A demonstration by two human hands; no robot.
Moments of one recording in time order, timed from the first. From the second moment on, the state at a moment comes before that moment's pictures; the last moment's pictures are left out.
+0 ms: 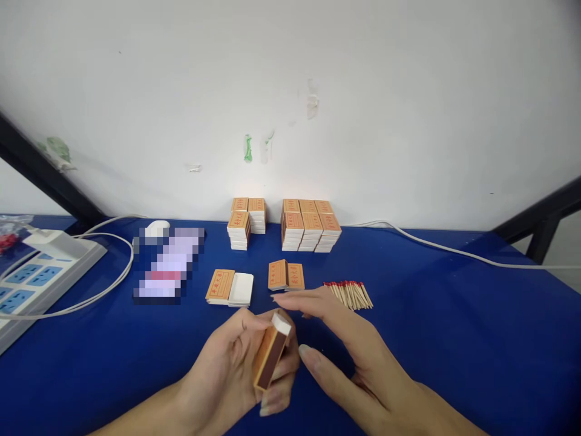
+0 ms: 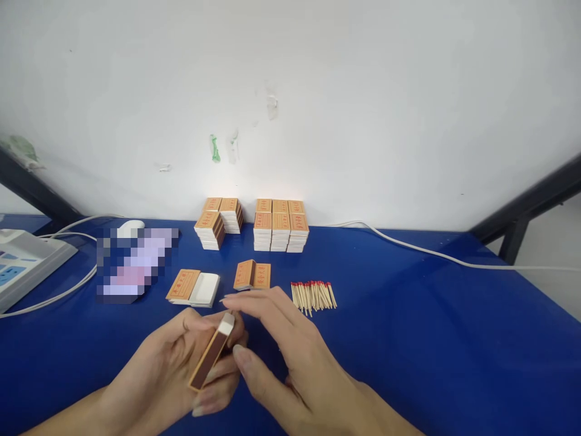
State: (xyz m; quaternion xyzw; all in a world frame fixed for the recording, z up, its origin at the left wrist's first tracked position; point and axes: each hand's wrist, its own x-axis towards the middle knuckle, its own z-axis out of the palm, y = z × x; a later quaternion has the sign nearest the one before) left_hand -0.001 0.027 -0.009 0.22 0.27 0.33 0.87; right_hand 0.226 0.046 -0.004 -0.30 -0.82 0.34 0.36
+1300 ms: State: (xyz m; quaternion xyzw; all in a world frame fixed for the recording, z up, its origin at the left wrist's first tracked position) left_hand 0.003 0.024 -0.020 0.20 0.30 0.22 0.90; right_hand 0.214 0.054 -0.009 -0.42 -0.63 0.54 0.37
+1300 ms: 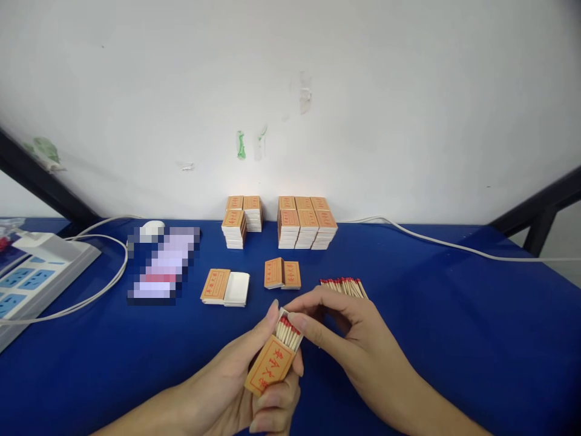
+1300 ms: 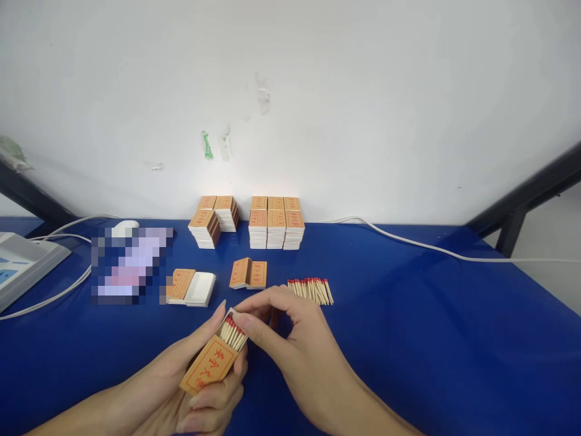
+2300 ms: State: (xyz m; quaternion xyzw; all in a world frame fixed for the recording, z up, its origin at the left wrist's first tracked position) left_hand 0.009 0.023 -0.021 0.41 0.48 0.33 0.70; right_hand 0.224 0.064 -0.008 -0.43 -0.64 0.54 0.34
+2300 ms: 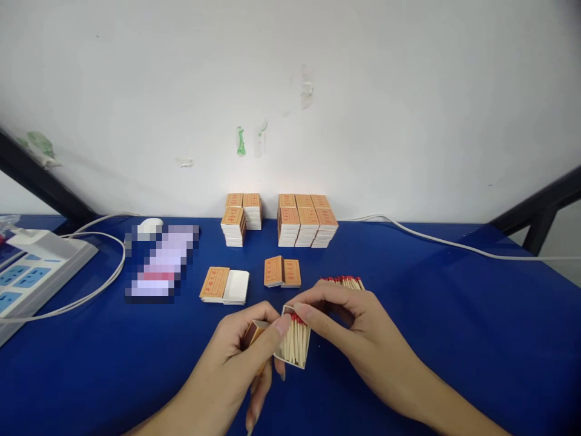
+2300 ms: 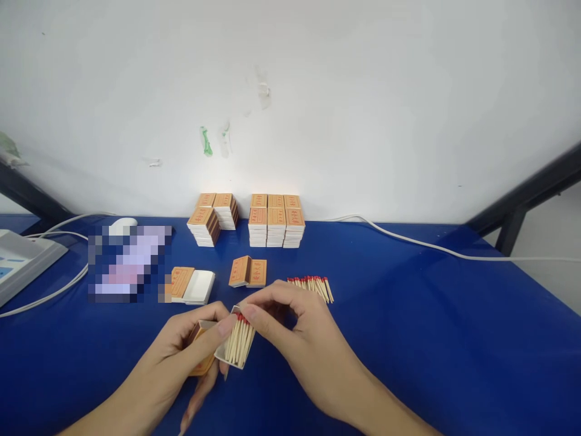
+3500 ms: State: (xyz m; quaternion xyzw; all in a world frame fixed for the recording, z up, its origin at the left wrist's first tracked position) left_hand 0.011 0.019 -0.011 0.34 0.42 0.38 0.75; right_hand 0.213 0.057 -0.024 -0.28 -0.54 0.69 0.41
